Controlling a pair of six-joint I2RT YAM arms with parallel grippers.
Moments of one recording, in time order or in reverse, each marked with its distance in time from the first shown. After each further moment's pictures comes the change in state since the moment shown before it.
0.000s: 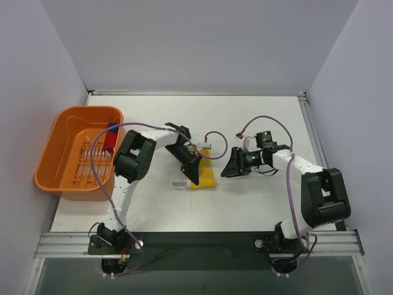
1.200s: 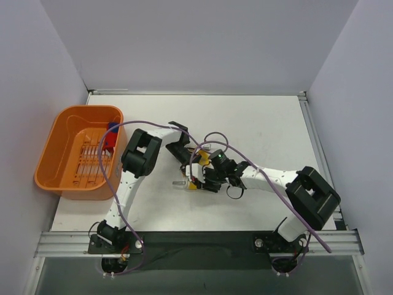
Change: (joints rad) left arm 0.020 0.184 0.185 -0.304 0.068 0.069; right arm 0.579 -0.016 -0.058 0.227 0.572 -0.904
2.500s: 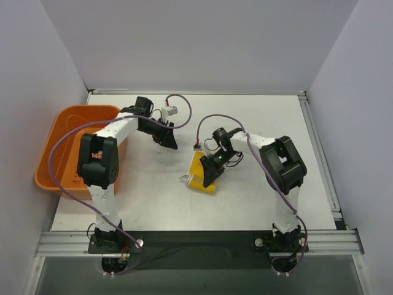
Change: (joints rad) left arm 0.294 -0.481 -0.296 0.680 -0.270 -0.365; right arm -0.261 0.450 0.516 -0.655 -0.483 0.387
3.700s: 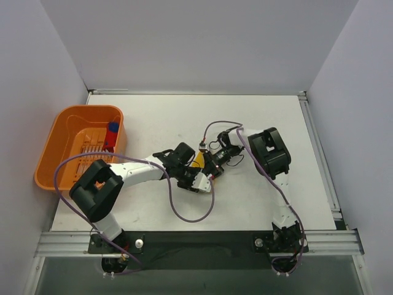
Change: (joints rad) left arm -0.556 -0.349 -0.577 0.357 -0.370 0.755; right arm -0.106 0.315 0.193 -0.198 -0.348 0.070
